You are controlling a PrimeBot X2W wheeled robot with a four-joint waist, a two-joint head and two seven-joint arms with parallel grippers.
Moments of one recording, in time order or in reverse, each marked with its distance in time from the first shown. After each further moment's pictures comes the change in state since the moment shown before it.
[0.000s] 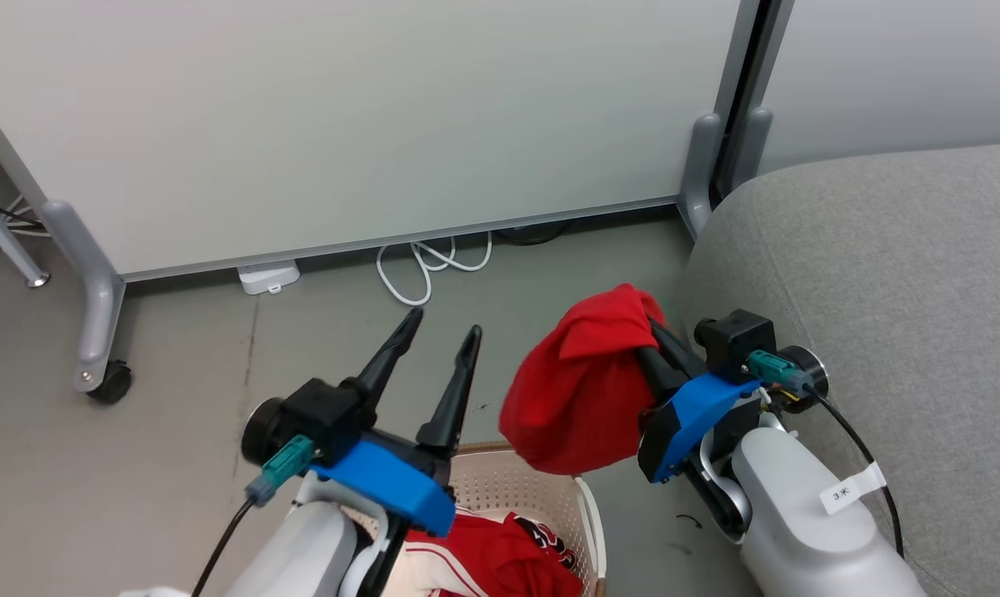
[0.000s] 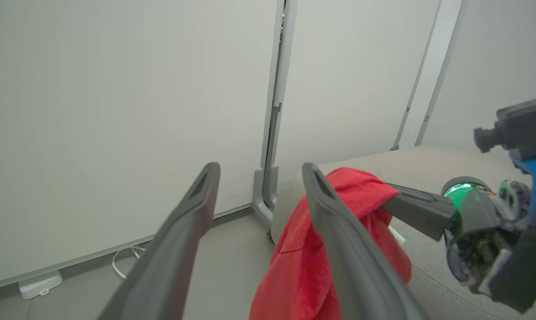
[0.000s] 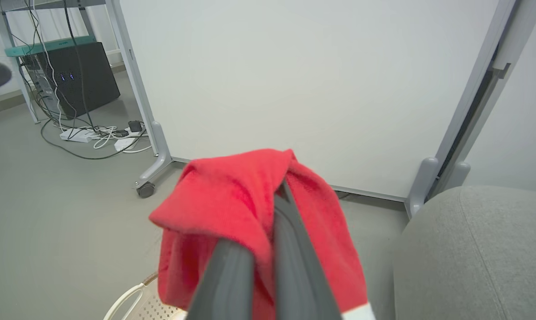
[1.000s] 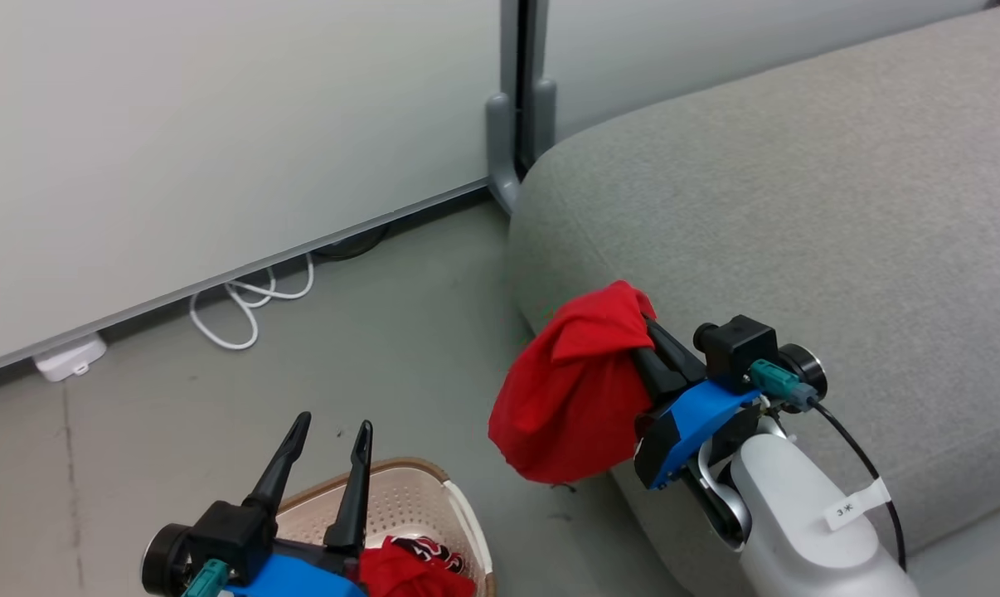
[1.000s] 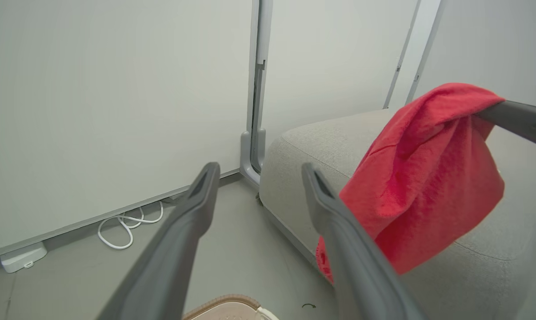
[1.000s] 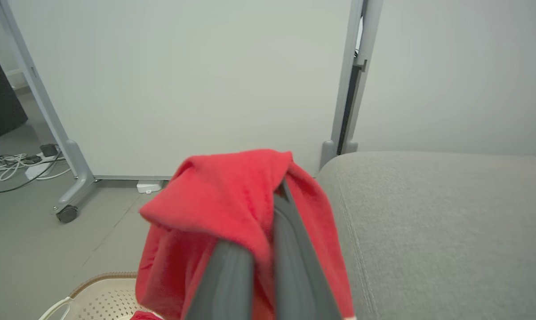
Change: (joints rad) left arm 0.348 -0.002 0.331 -0.152 0.227 -0.019 0.000; right arm 0.046 0.000 -0.021 -0.107 -0.034 0.000 0.001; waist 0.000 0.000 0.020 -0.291
